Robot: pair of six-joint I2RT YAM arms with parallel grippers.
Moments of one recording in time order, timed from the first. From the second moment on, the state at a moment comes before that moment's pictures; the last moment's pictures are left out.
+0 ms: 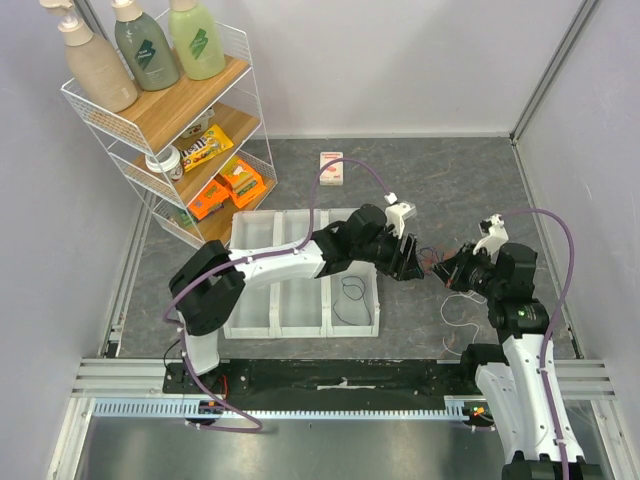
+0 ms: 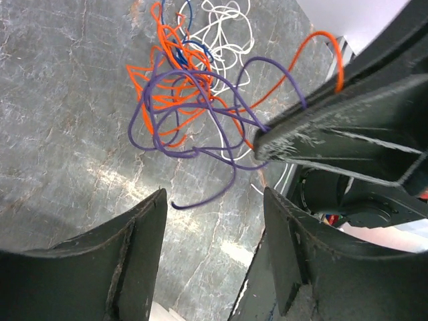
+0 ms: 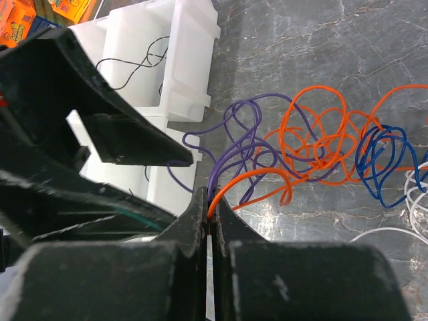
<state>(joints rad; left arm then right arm) -1.00 1.84 1.29 0.06 0.35 -0.49 -0.06 0.57 0.51 -0.47 -0.53 0.39</state>
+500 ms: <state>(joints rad) -0.99 1.92 1.35 0.06 0.33 -0.52 -0.06 0.57 0.51 -0.49 -0.54 0.39</state>
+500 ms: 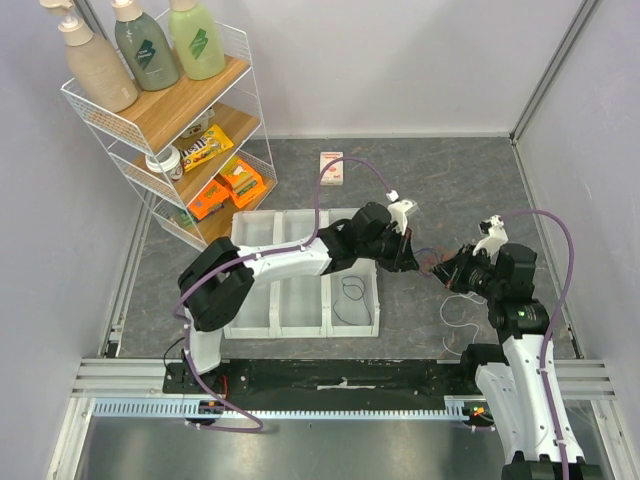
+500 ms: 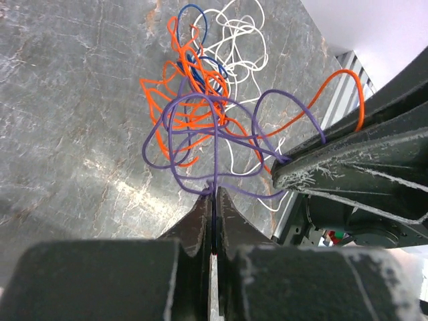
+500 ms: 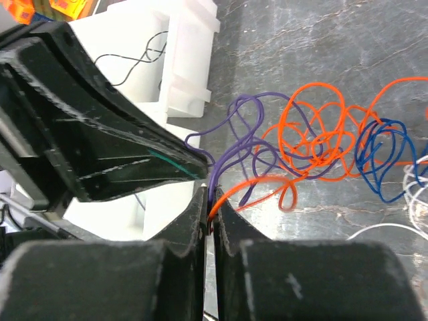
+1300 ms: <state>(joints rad) -1.08 1.43 1.29 0.00 0.35 -0.52 -0.05 0.91 0.34 -0.20 -0.42 0.55</state>
